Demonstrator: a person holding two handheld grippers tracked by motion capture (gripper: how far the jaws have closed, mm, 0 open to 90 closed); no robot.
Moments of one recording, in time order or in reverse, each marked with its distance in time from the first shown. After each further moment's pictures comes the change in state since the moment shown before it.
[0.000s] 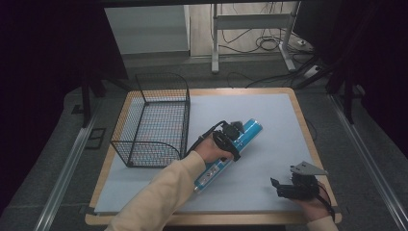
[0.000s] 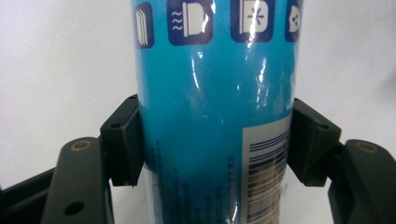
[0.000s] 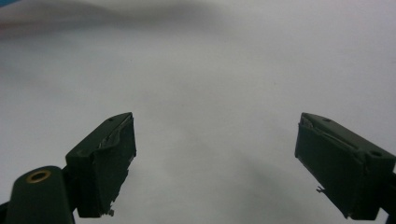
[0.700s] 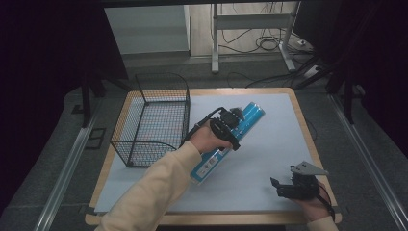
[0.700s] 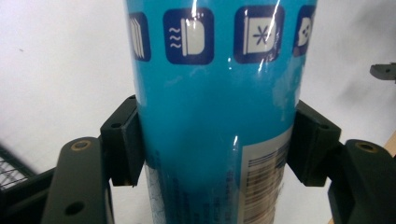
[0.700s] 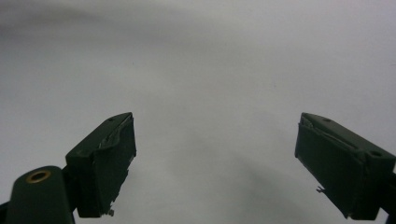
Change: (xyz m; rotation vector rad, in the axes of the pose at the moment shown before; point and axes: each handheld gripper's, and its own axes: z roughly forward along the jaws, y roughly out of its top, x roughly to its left) left arm 0.001 0.009 -0.060 -0.074 0.030 0.025; right arm 0.001 0.001 -0.001 -0.007 0.004 0.005
